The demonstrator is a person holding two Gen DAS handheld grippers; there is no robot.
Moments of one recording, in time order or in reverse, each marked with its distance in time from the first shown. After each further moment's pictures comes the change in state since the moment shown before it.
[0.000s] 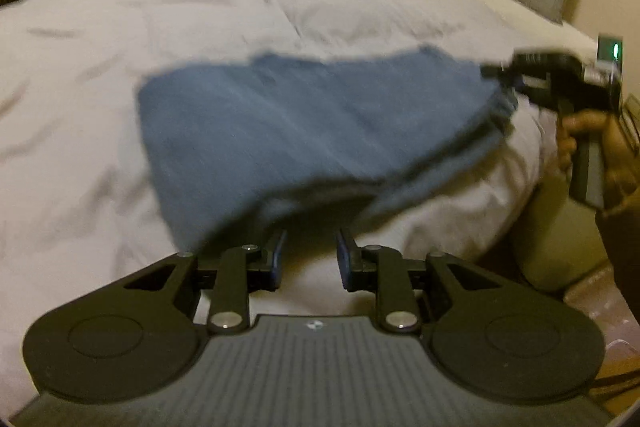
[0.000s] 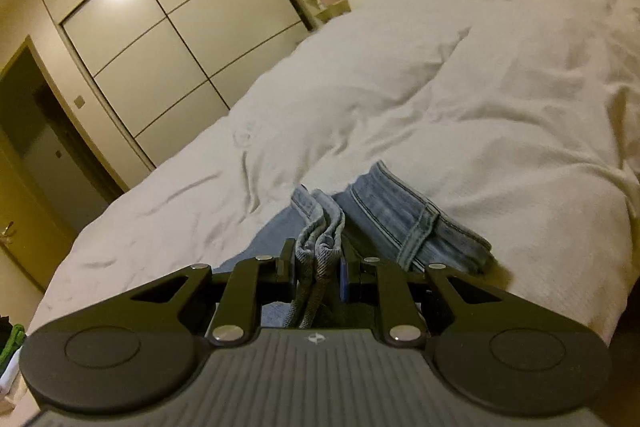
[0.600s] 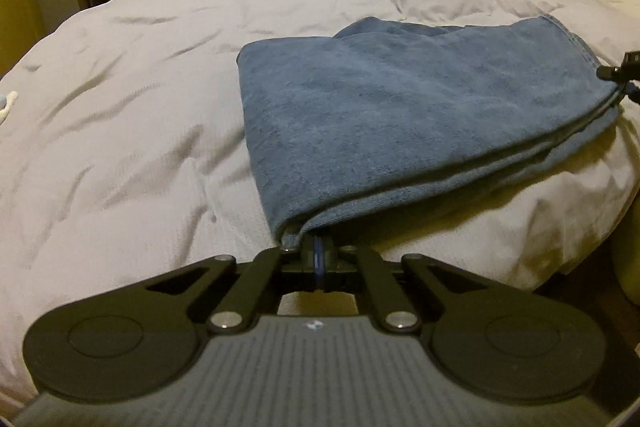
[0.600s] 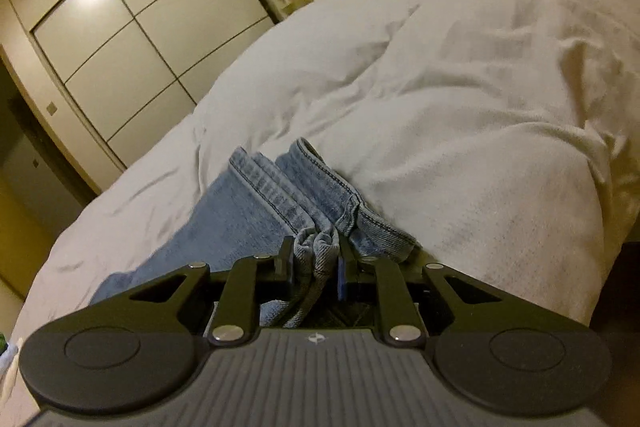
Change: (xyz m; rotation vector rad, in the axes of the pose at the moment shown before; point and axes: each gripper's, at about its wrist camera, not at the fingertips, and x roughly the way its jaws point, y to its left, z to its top) left arm 0.028 0.009 -0.024 -0.027 -0.004 0.343; right arm 0.007 -0.054 -0.007 0.061 0.003 -0.070
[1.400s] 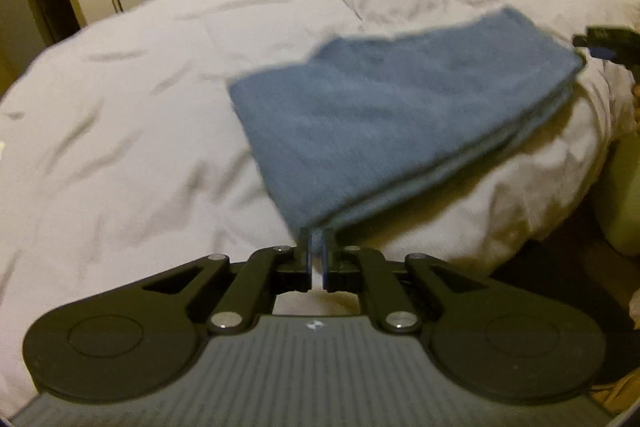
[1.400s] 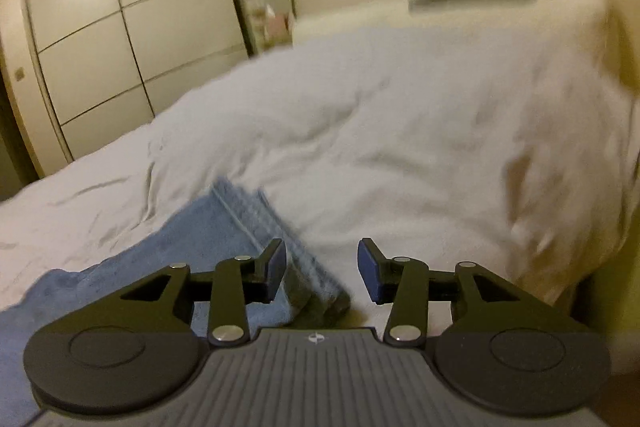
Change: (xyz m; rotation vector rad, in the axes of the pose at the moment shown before) left arm -0.054 0.021 0.021 0.142 -0.023 -0.067; right arm -0.046 0.031 -0.003 -0.258 -0.169 -0.205
